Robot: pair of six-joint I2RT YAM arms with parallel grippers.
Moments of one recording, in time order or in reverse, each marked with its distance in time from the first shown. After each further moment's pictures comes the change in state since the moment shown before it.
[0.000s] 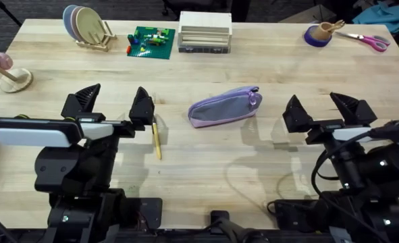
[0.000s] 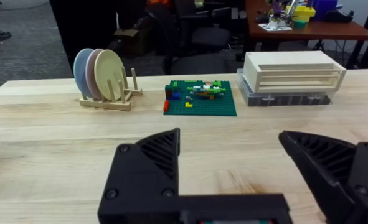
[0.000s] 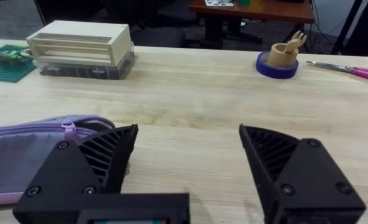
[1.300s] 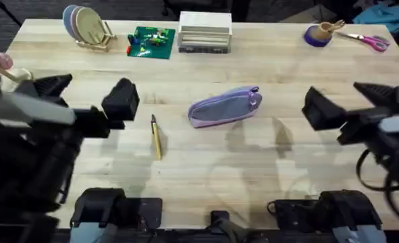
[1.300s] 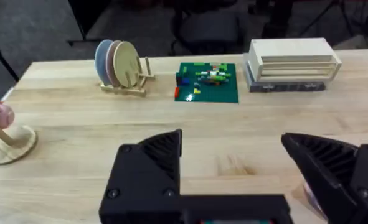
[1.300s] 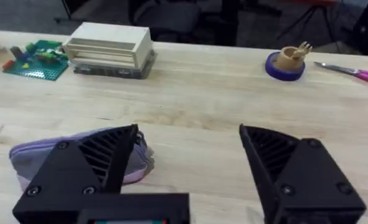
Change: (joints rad) left arm 0.000 0.221 0.546 -0.531 -0.028 0.019; right arm 0.000 0.191 0.459 -0.402 -0.056 0.004
